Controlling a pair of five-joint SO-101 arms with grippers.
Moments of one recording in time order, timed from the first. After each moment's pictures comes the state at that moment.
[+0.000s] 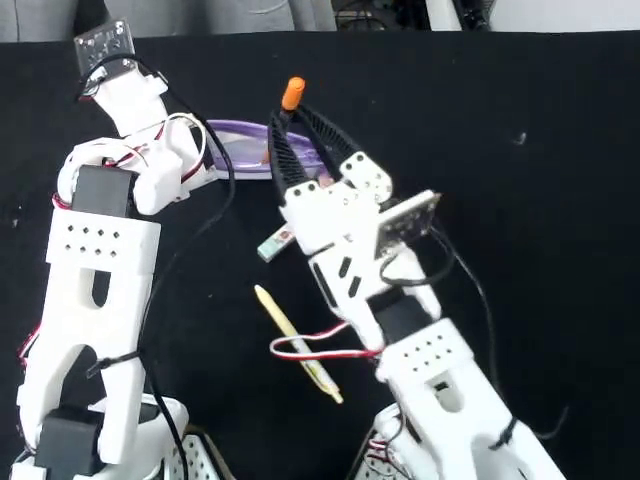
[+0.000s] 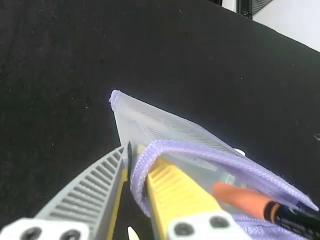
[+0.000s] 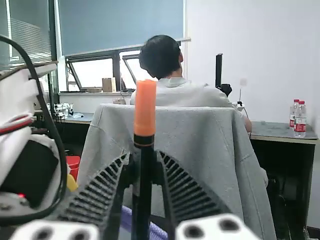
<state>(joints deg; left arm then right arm) 3.3 -22.8 5.4 69.7 25.0 -27.0 -49.2 66.8 -24.7 -2.7</state>
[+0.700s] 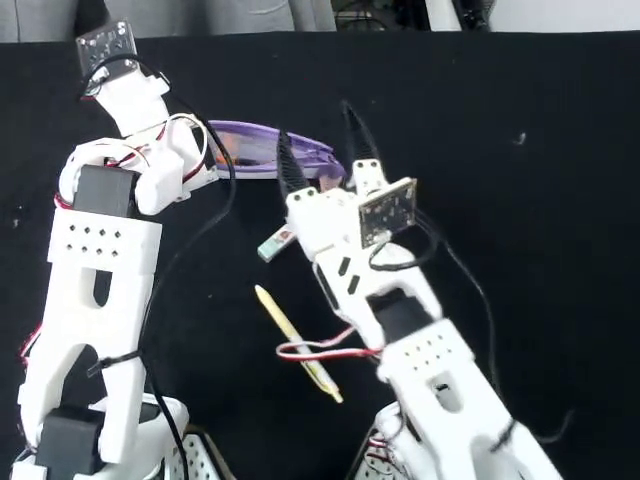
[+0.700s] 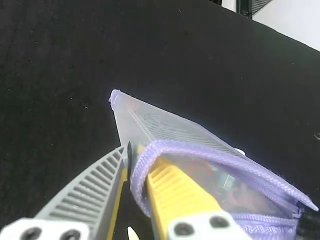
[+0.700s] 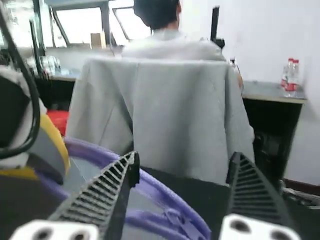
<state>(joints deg) 3.5 -22.8 5.4 69.6 24.9 -25.4 -52.6 68.5 -11.3 0.3</state>
